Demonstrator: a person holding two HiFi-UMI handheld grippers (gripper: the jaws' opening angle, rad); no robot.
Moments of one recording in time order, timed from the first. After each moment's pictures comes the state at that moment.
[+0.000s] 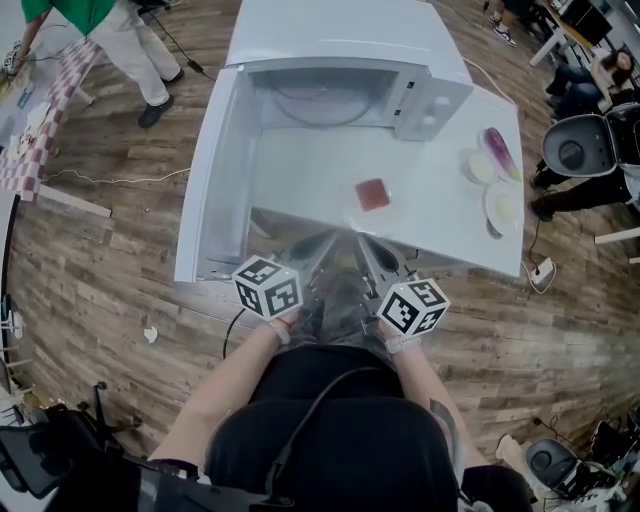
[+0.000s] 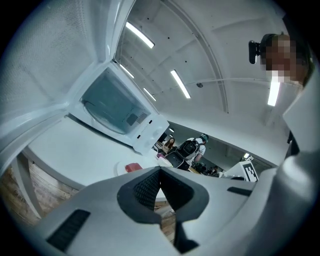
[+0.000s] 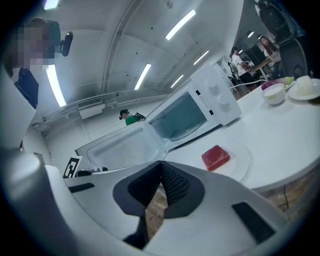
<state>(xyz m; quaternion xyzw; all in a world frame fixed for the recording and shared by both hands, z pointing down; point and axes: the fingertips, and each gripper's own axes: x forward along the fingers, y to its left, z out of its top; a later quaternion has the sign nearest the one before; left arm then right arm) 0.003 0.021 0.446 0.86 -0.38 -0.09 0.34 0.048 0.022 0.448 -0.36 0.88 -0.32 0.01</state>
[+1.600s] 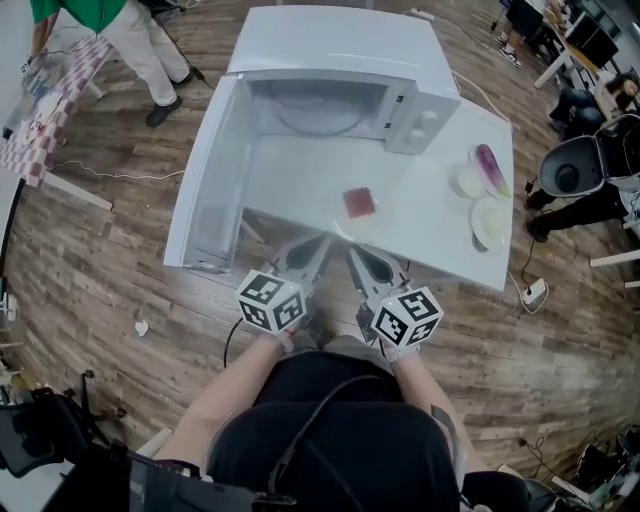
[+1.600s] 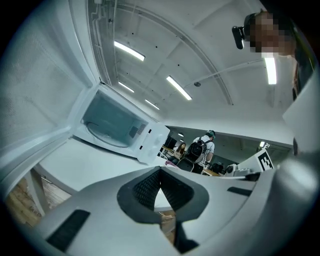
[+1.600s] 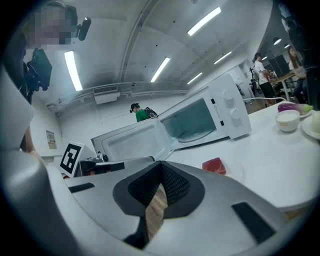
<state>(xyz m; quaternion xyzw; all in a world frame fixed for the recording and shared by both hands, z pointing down) 0.022 0.023 0.425 0.84 -0.47 -0.07 0.26 0.070 0.036 0.426 -0.31 0.92 -0.24 -0.05</state>
